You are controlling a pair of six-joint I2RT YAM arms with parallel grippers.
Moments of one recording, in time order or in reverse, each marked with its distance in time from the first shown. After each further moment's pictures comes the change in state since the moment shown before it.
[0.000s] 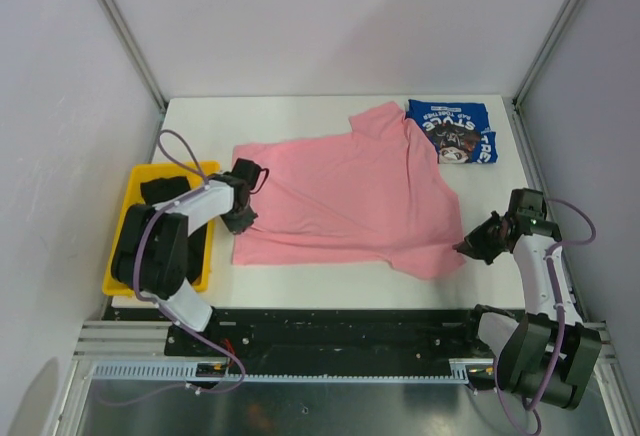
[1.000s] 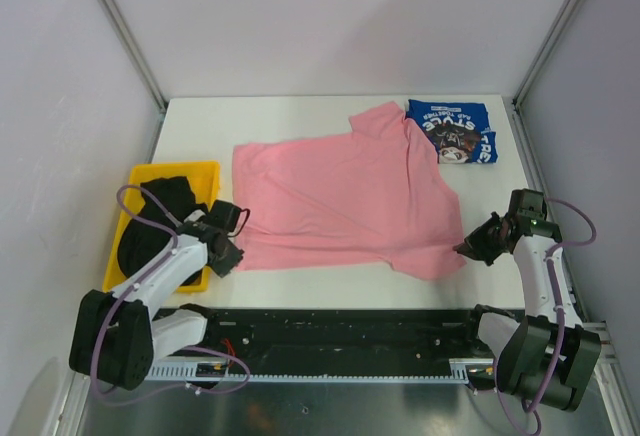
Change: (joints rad) left arm 0.000 -0.529 -0.378 -0.114 0.082 -0.198; right arm 0.000 -0.014 0.002 -0.021 0.002 -0.011
